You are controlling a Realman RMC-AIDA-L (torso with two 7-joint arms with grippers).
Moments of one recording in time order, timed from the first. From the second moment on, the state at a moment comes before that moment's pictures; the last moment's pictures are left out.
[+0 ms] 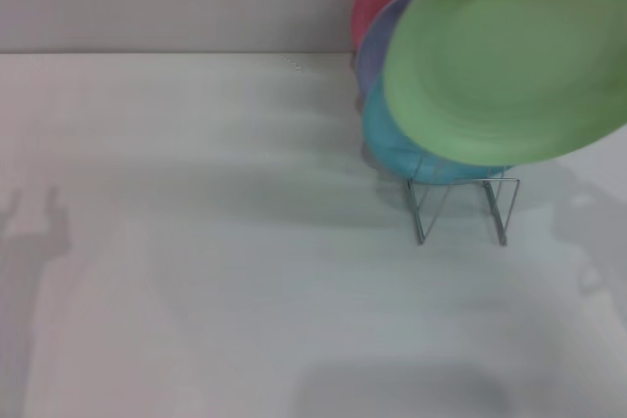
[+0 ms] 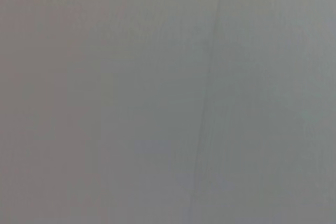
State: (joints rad) left arm -0.25 -2.07 -0.39 -0.31 1.74 1.68 -0.12; right arm 0.33 2.08 0.41 0.14 -2.00 -1.84 0.24
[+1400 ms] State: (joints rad) left arm -0.21 -2.07 -0.35 -0.40 1.78 1.71 -0.11; right arm 0.47 2.07 0.35 -0.16 -2.01 -1.83 0.10
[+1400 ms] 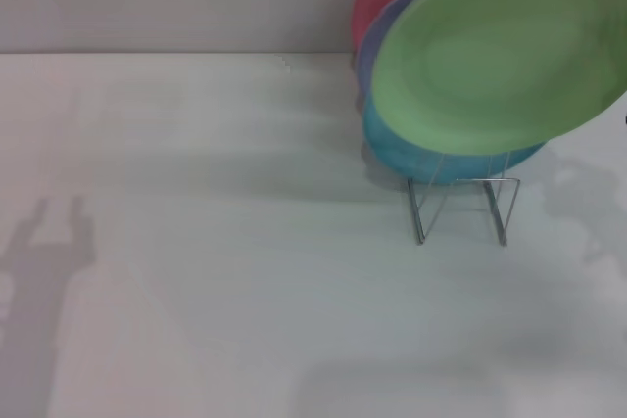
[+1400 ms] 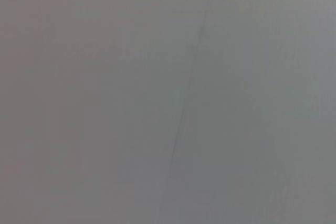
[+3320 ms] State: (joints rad) left arm -0.21 -2.07 -0.35 -0.44 1.79 1.72 -0.11; right arm 0.41 2.08 0.20 -0.22 -2.01 -1.75 -0.16
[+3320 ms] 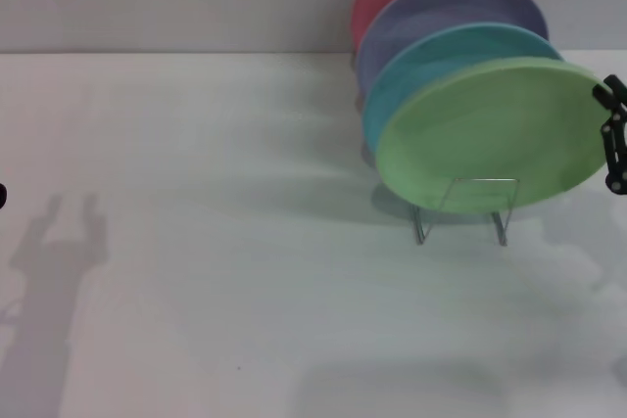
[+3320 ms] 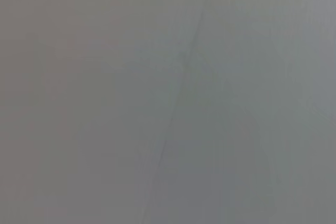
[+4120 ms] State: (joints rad) left arm -0.19 -2.07 -0.35 -0.44 1.82 1.76 -0.12; right arm 0.40 2.08 0.20 -0.17 -2.01 -1.72 -0.16
